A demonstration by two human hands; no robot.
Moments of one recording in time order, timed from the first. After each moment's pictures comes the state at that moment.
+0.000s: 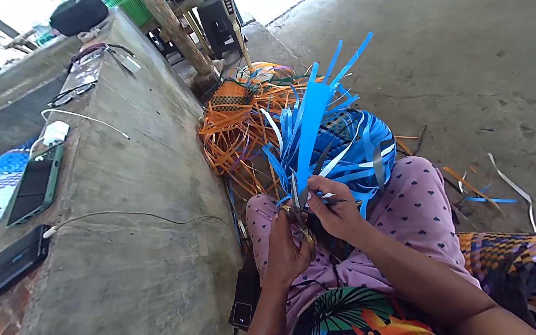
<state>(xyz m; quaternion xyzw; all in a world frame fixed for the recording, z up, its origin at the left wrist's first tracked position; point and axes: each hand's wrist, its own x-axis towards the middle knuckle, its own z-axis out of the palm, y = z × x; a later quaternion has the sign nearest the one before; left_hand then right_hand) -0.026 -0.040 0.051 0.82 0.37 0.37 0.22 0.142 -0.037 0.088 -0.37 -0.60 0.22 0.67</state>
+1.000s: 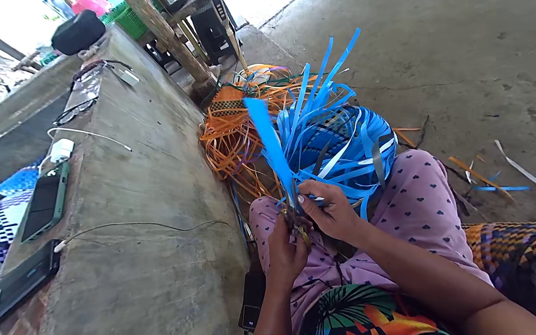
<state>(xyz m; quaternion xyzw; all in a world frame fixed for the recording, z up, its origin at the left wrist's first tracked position) -0.022 -0.039 0.058 0.78 0.32 0.43 0.33 0.140 -0.037 0.086 -0.38 -0.62 0.22 0.65</state>
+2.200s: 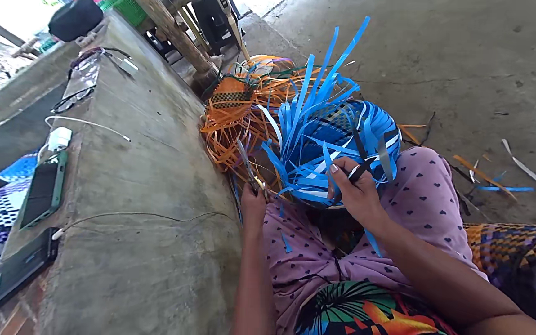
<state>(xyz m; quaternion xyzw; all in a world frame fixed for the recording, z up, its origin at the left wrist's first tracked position) -0.033 0.058 0.052 0.57 0.61 0.34 0.44 0.172 -0.044 0.072 -0.48 -0.40 0.35 0.70</state>
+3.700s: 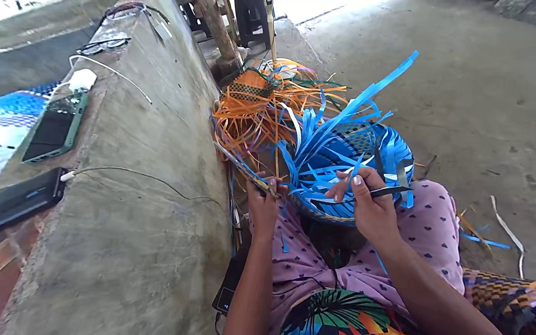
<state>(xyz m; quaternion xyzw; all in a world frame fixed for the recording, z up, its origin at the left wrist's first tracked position) -0.029 0.033 0.046 0.51 0.42 0.59 0.45 0.160 -0.039 0.089 -0.35 -0.50 0.35 0.71</state>
